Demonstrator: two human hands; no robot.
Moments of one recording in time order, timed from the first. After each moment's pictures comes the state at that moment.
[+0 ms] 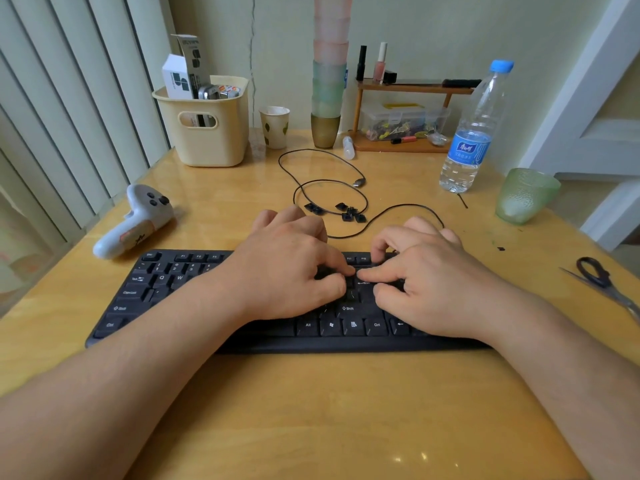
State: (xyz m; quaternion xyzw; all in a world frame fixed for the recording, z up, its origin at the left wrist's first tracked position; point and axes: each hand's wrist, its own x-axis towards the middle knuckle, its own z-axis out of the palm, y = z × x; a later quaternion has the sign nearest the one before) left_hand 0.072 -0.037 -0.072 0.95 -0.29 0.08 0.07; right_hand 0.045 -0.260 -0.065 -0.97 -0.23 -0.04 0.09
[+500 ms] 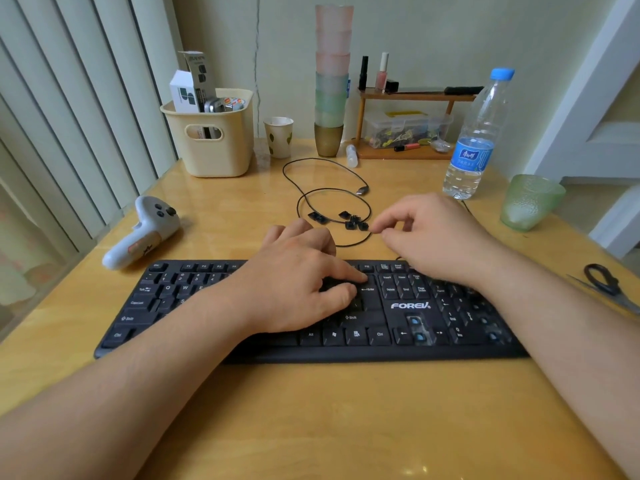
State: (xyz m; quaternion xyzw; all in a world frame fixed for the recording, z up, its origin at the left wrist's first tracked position) left_hand 0.071 -0.037 -0.073 0.95 -0.31 0.06 0.08; right_hand 0.091 -0.261 -0.038 -0.95 -0.14 -0.09 0.25
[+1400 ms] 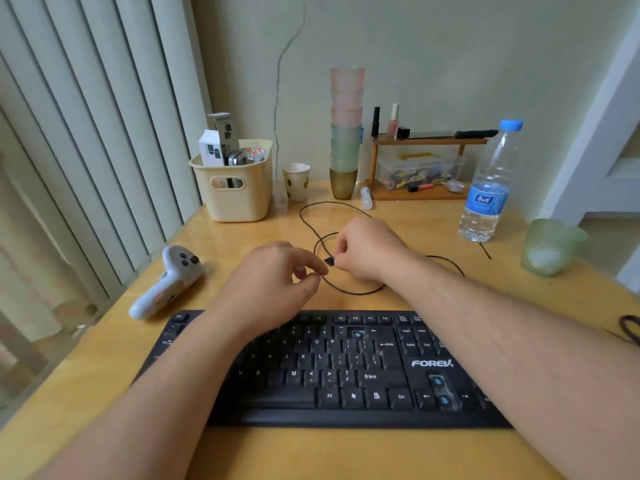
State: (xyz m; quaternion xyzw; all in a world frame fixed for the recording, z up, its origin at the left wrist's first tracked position) left_hand 0.109 -0.004 -0.056 0.95 -0.14 0.14 0.26; right_hand 0.191 -0.180 -0.047 -0.98 -0.11 -0.06 0.17
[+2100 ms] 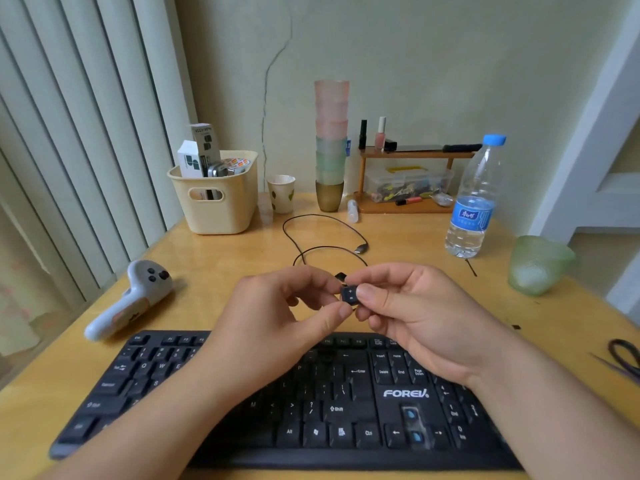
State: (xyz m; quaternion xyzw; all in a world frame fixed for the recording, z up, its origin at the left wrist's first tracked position) left_hand 0.073 -0.048 -0.056 0.85 -0.21 0.17 0.45; right_hand 0.089 -0.257 -0.042 -0.64 -0.10 0.13 0.75
